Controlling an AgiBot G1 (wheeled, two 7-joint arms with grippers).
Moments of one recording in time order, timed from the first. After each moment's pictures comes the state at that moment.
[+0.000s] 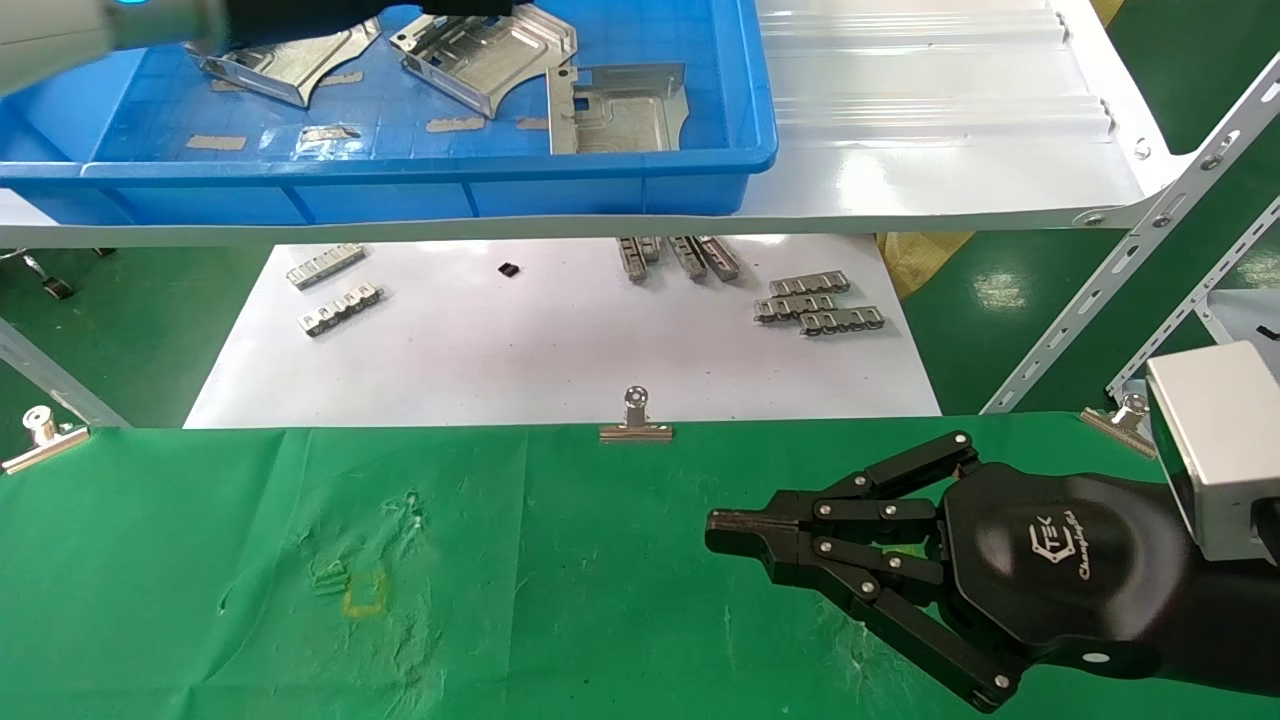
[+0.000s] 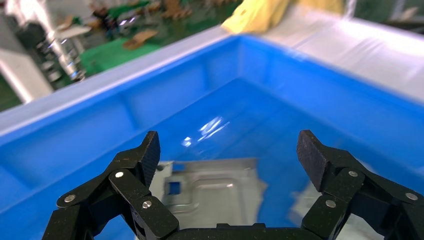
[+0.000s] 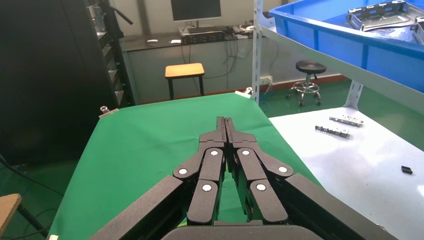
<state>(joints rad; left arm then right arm) -1.99 1.22 0.51 -0.26 1.29 0.96 -0.12 1.09 -0.59 -0.35 1.27 -0.69 -1.47 0.15</state>
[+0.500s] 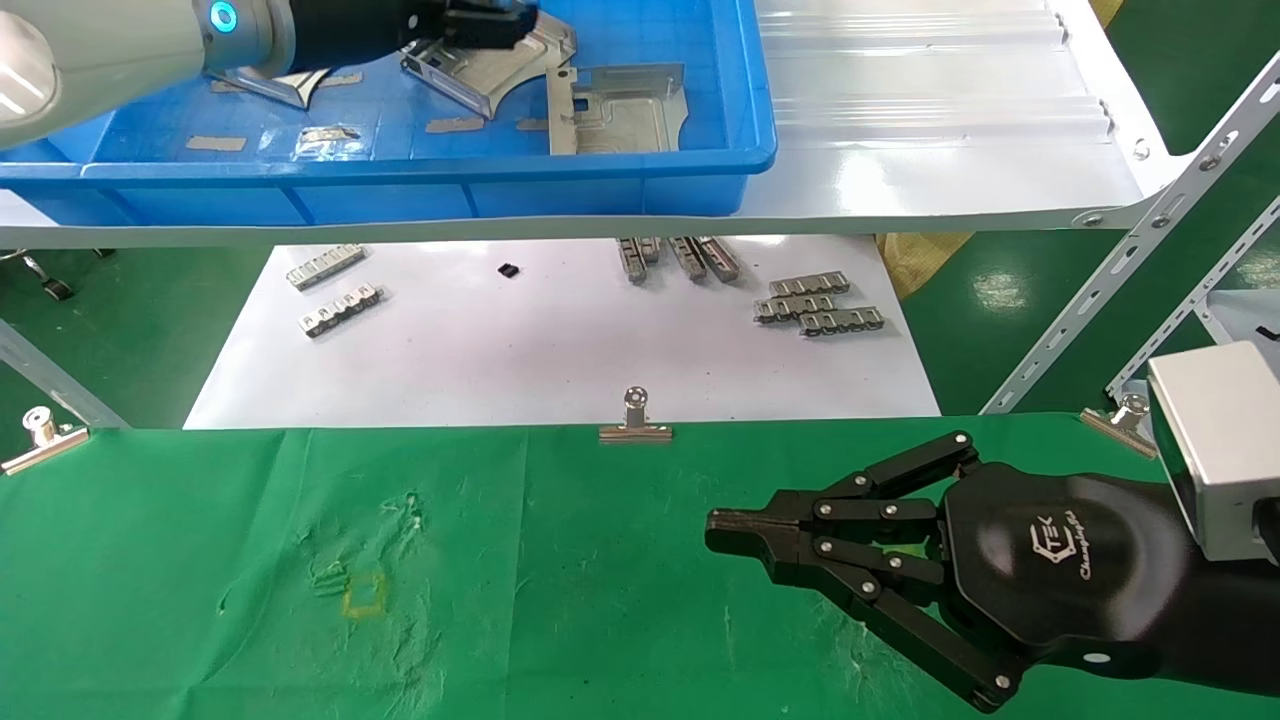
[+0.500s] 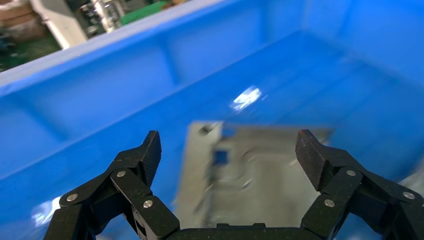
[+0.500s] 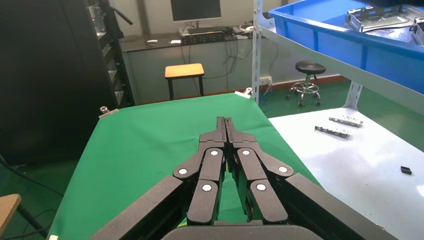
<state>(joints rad) -2.06 1.35 0.56 -0.04 1.38 0.73 -0.09 1.09 -0.59 -0.35 1.27 -0.69 -1.47 0.15</state>
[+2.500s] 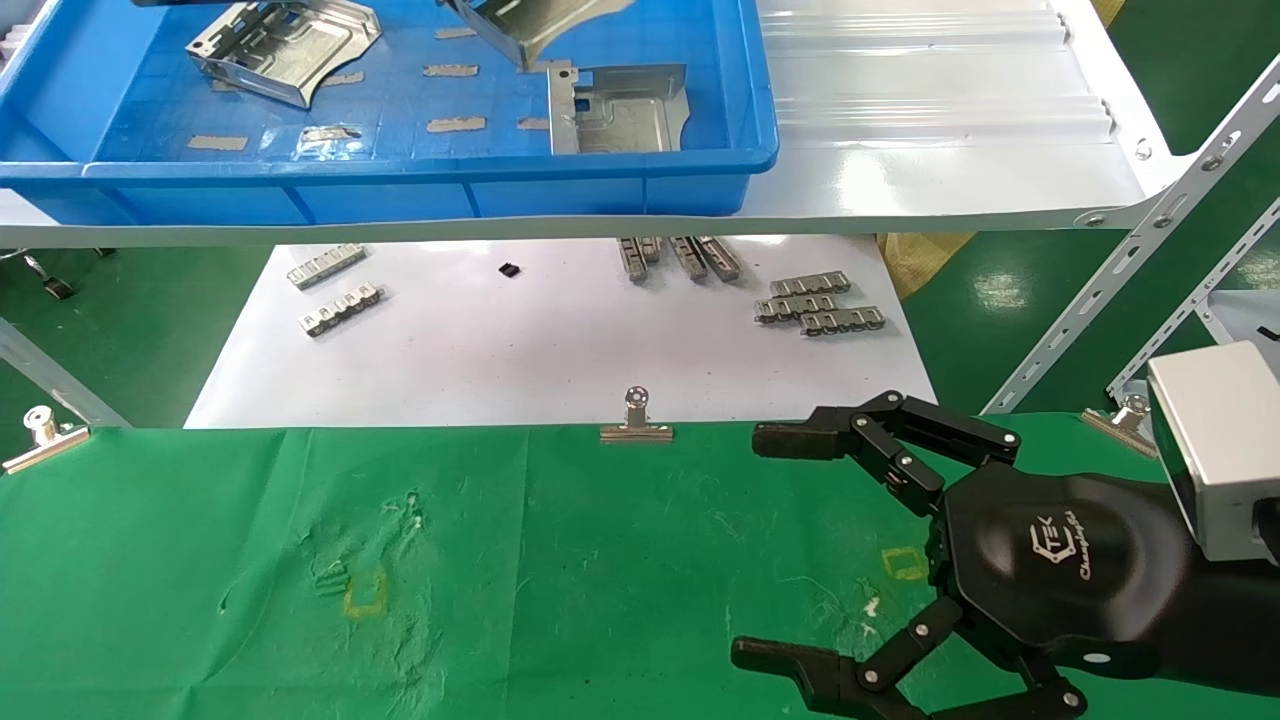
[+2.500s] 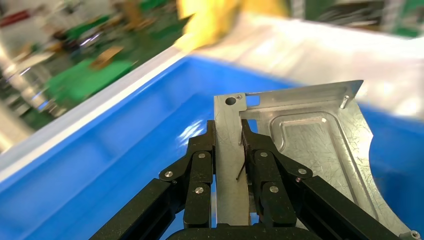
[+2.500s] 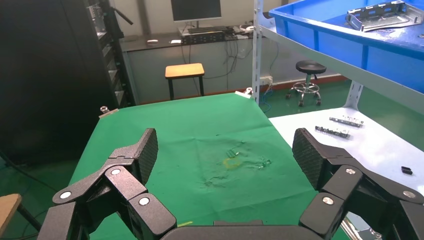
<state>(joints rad) -2.13 1.20 0.55 -0.13 1.32 1.19 0.01 1.09 -0.59 -0.35 1.27 -0.68 -1.47 0.15</state>
